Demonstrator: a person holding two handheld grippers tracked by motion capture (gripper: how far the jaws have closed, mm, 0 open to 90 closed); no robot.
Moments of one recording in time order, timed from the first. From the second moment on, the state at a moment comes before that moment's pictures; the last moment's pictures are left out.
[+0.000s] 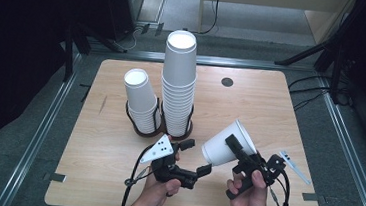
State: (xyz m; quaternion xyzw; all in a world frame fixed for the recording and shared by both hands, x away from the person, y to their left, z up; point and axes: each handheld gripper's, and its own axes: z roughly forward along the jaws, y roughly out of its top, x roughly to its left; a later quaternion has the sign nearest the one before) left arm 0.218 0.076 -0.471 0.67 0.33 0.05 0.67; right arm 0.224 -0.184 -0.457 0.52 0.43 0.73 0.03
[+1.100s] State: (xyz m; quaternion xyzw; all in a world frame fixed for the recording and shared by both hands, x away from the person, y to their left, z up) left arm 0.225 0.086 -0.471 0.67 0.35 0.08 0.65; right arm 0.221 -0.180 -0.450 0.45 0.56 0.63 0.31
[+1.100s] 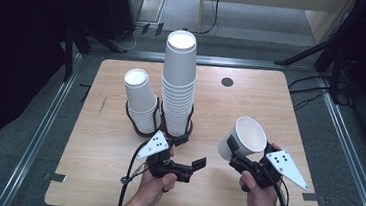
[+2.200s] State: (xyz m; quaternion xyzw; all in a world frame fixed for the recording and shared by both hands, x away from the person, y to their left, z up) left arm 0.230 0.091 -0.475 0.67 0.36 0.08 0.64; right arm 0.261 -0.216 -0.493 0.45 0.59 0.50 0.45
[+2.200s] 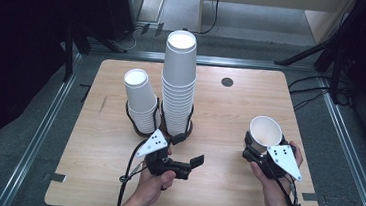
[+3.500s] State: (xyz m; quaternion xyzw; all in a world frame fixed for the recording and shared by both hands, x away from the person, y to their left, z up) left arm 0.232 0.093 -0.477 0.67 0.37 0.09 0.64; right arm 0.289 -0.250 -0.531 0.50 0.56 0.47 0.45
